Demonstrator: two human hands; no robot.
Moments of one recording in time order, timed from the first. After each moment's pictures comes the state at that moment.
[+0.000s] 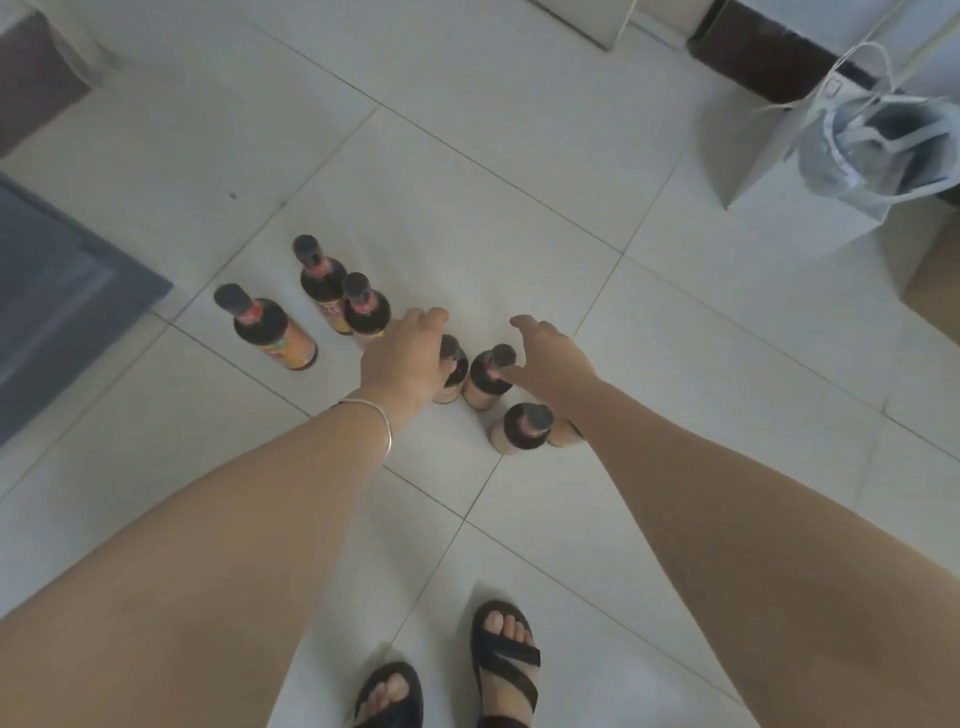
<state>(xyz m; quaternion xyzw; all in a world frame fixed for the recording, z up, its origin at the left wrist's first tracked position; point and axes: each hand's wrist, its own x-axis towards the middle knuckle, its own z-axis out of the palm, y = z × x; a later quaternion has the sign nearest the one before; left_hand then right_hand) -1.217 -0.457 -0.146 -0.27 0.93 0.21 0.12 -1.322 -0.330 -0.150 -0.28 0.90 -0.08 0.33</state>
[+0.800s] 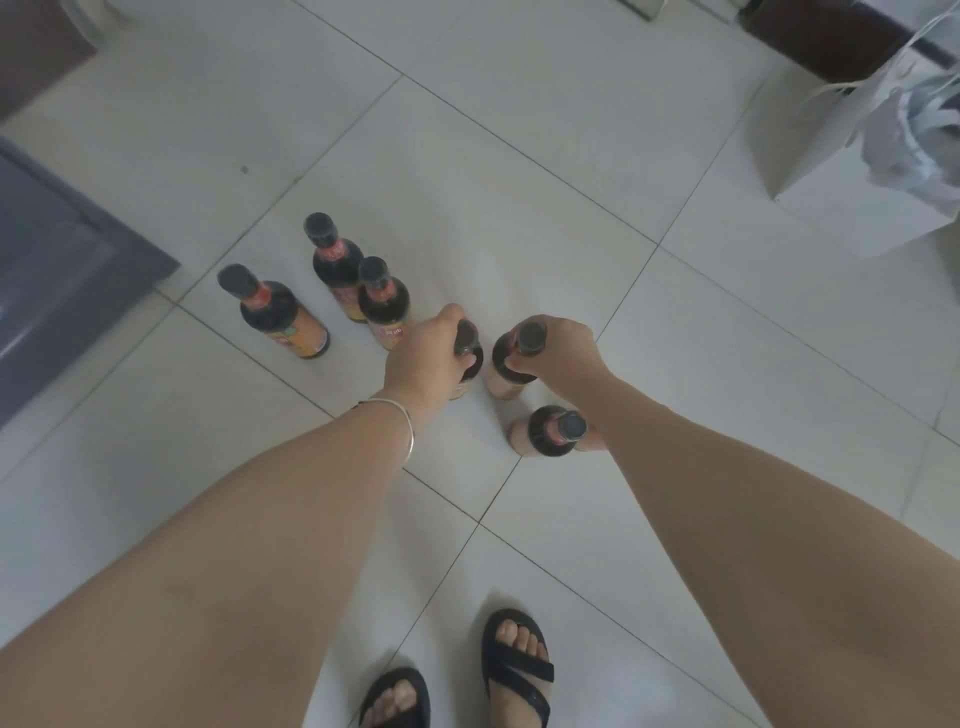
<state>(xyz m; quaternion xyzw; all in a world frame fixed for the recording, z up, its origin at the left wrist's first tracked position) -1.221 -0.463 -0.187 -0.34 0.88 0.34 0.06 -1.331 -0.350 -0.191 -0.22 0.89 -0.22 0.33</state>
